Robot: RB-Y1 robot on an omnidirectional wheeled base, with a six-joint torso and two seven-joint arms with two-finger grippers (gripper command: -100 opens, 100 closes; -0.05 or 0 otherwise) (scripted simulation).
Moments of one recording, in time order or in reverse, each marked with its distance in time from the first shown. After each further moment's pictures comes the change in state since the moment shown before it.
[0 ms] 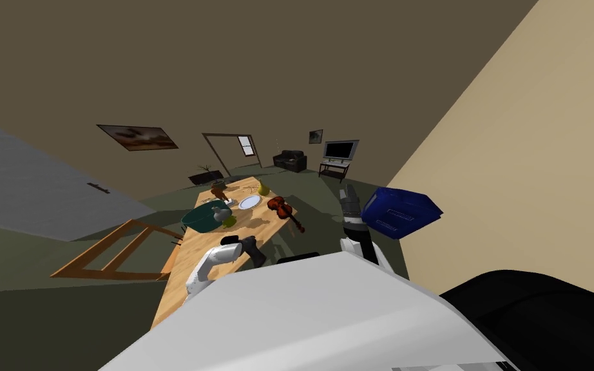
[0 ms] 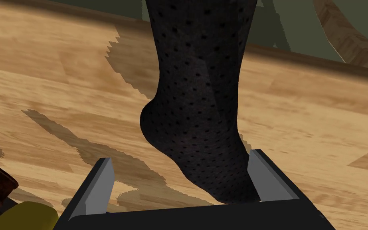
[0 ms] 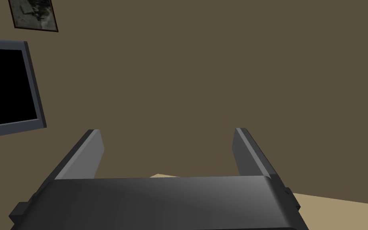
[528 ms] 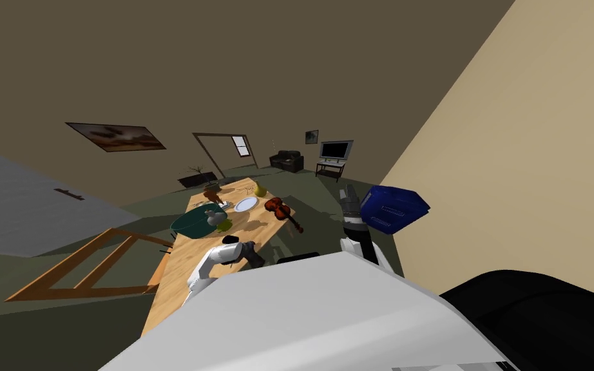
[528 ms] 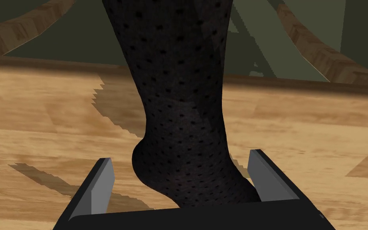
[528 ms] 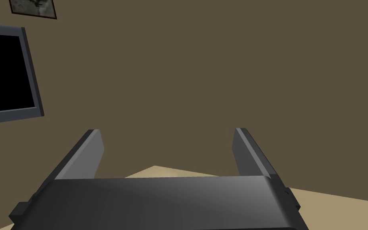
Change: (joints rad) left arm -0.022 0.002 0.006 0.045 0.027 0.140 -0.072; right arm 0.000 0.000 0.000 0.000 0.000 0.000 0.000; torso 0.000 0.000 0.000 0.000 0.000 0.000
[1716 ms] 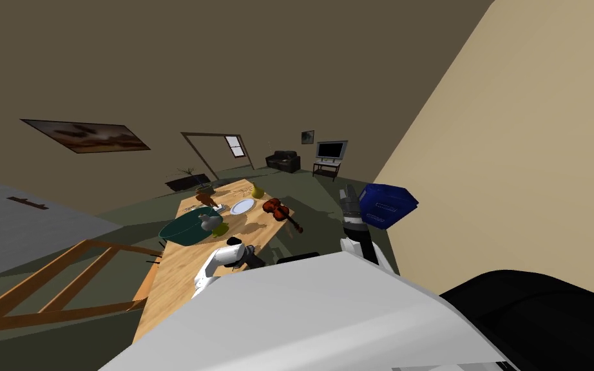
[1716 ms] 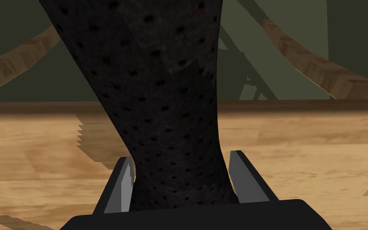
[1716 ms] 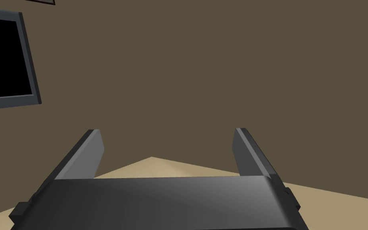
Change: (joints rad) left arm -0.022 -0.015 -0.021 0.111 -0.004 0.015 -0.025; right arm 0.000 0.000 0.000 0.000 0.000 0.000 0.000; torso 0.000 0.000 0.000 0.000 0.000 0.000
